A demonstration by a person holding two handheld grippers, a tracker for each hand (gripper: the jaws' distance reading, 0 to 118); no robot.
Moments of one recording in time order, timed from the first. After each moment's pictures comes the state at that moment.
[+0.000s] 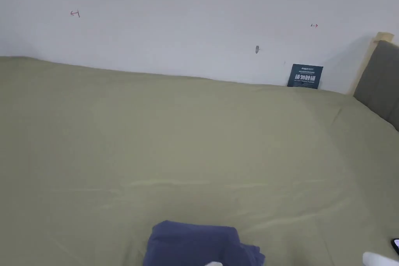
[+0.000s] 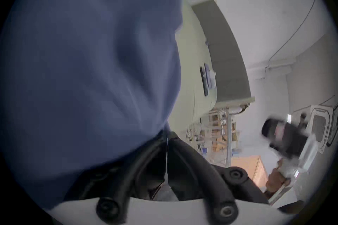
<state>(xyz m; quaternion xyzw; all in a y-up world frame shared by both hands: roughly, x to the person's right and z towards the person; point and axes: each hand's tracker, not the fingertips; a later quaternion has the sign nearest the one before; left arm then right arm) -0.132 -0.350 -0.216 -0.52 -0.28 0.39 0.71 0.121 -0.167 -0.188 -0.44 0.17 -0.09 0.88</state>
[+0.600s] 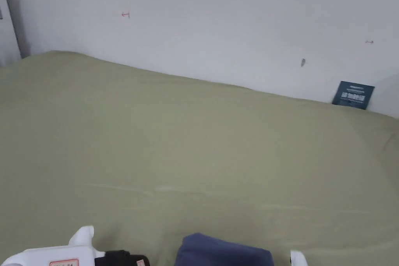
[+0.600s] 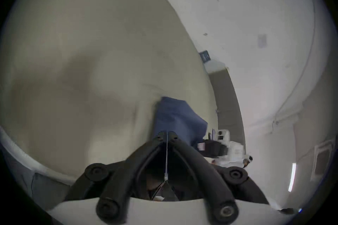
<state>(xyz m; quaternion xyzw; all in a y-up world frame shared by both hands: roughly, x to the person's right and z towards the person) -0.380 -0.297 -0.135 -0.36 -0.06 0.52 0.78 0.047 -0.336 -0.340 -0.60 0.43 -0.25 0.63</state>
